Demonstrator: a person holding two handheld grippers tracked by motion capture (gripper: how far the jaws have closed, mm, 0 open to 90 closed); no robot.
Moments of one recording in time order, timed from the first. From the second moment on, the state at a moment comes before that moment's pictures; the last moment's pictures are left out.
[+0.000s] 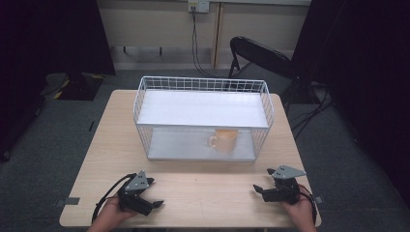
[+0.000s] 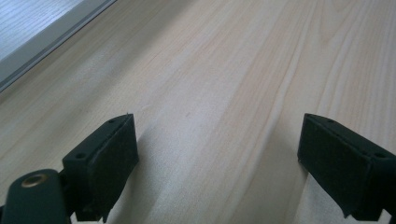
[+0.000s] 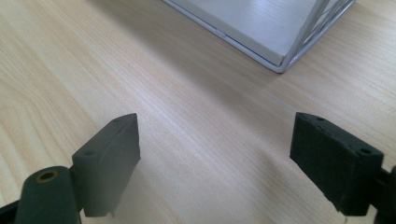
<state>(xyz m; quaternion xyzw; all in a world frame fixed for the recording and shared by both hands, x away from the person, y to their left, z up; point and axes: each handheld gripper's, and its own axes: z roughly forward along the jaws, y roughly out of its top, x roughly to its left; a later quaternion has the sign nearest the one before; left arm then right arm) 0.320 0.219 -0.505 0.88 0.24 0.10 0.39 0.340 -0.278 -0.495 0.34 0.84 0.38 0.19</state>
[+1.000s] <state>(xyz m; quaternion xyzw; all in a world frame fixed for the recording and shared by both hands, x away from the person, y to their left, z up) 0.320 0.219 -0.505 0.88 0.24 0.10 0.39 0.346 -0.289 -0.503 0.35 0.85 0.37 0.16</state>
